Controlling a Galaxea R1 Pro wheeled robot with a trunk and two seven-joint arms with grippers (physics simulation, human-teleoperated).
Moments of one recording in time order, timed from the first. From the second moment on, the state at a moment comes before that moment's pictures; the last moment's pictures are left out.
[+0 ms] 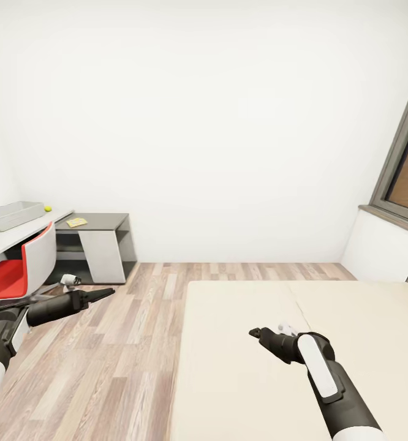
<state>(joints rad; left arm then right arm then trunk) -0.76 0.38 0.27 -0.67 0.10 0.62 -1.56 -0.43 0.00 -0.07 -1.14 -0.78 0.85 -0.30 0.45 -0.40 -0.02</state>
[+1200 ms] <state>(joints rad) -0.76 0.38 0.27 -0.67 0.10 0.62 -1.56 -0.43 0.00 -0.07 -1.14 -0.78 0.85 -0.30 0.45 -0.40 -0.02</state>
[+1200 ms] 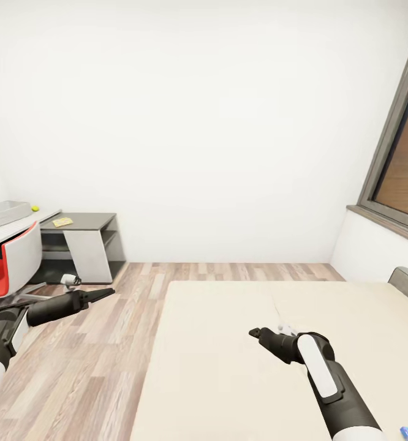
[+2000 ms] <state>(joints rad) -0.76 0.38 0.28 -0.67 0.10 0.62 -1.56 -0.43 0.00 -0.07 -1.14 -0.78 0.85 -0.30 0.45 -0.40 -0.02</state>
